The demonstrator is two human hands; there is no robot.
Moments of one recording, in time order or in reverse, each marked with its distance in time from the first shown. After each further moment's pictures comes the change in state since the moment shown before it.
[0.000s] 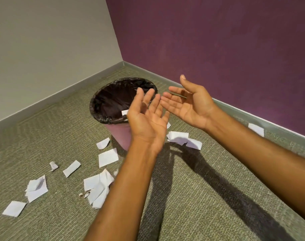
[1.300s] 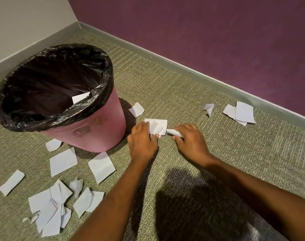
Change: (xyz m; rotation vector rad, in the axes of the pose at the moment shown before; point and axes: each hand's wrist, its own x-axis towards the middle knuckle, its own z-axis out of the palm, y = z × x) left_hand 0.132 -0.196 -0.178 1.987 -0.025 0.211; right_hand 0.044 0.126 -0.261 -1.781 0.378 -0.386
